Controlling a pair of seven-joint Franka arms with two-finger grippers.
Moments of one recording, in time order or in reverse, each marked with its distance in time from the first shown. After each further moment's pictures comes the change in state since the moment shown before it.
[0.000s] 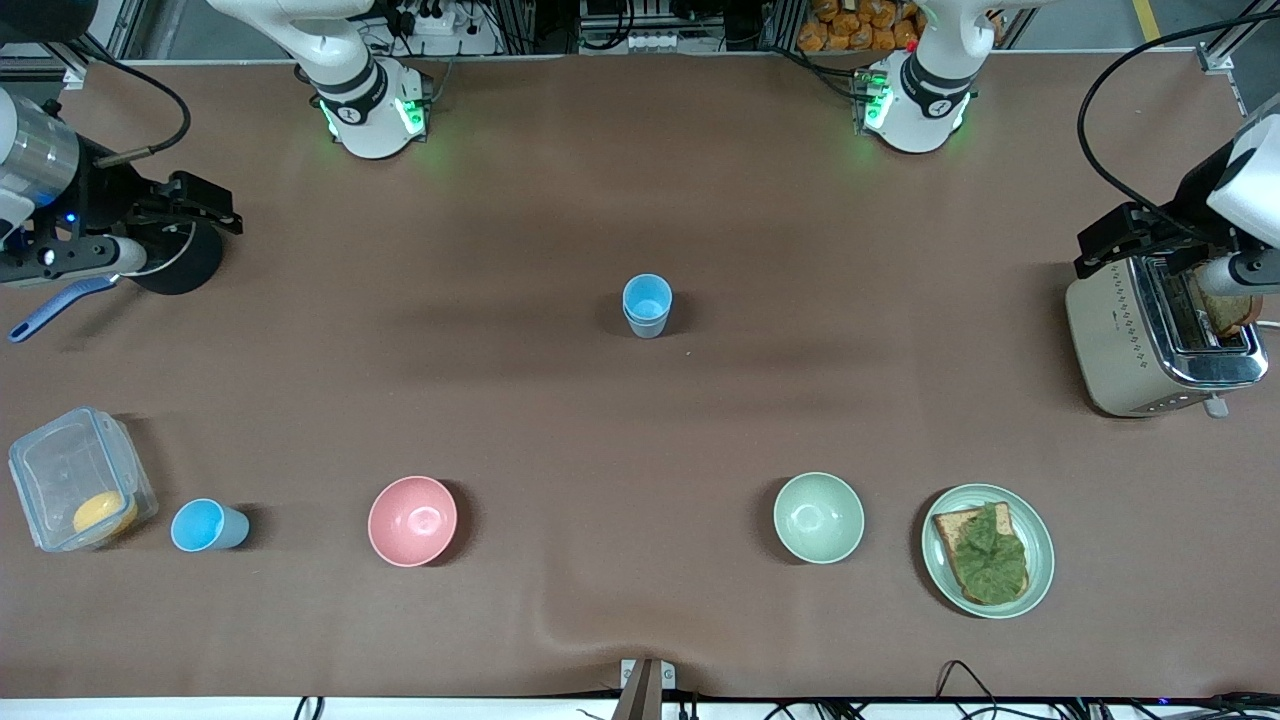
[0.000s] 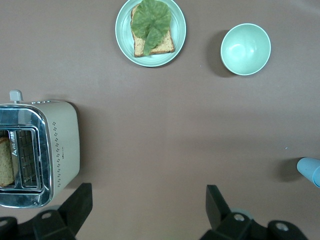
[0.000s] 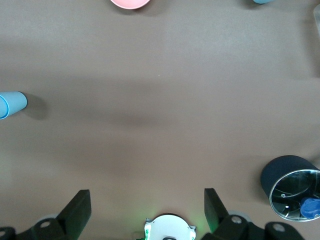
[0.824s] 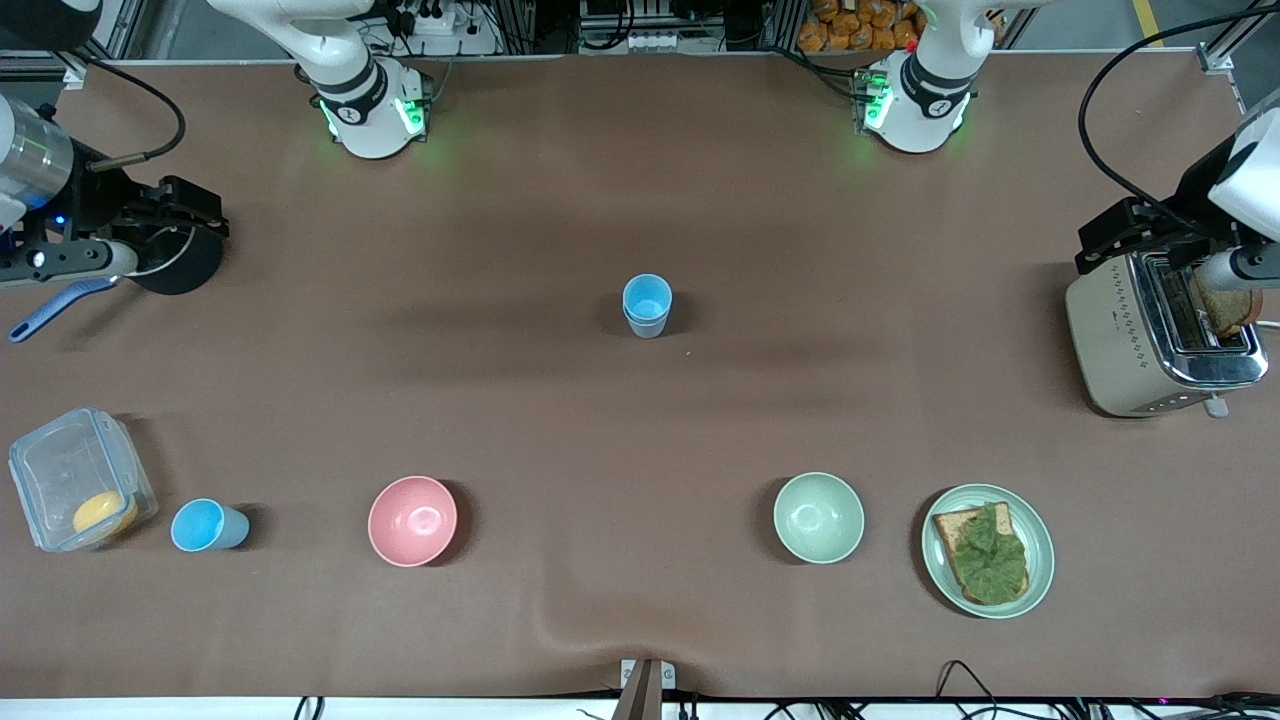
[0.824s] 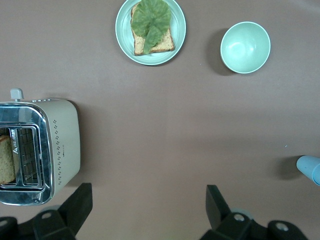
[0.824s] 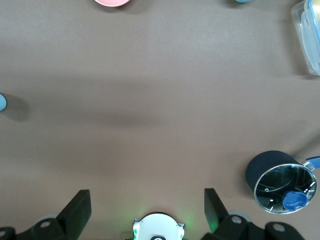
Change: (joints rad) left arm -0.003 -0.008 0.001 0.000 0.000 -0.010 0.000; right arm 0.000 0.000 -0.002 -0.009 -0.056 0.003 0.001
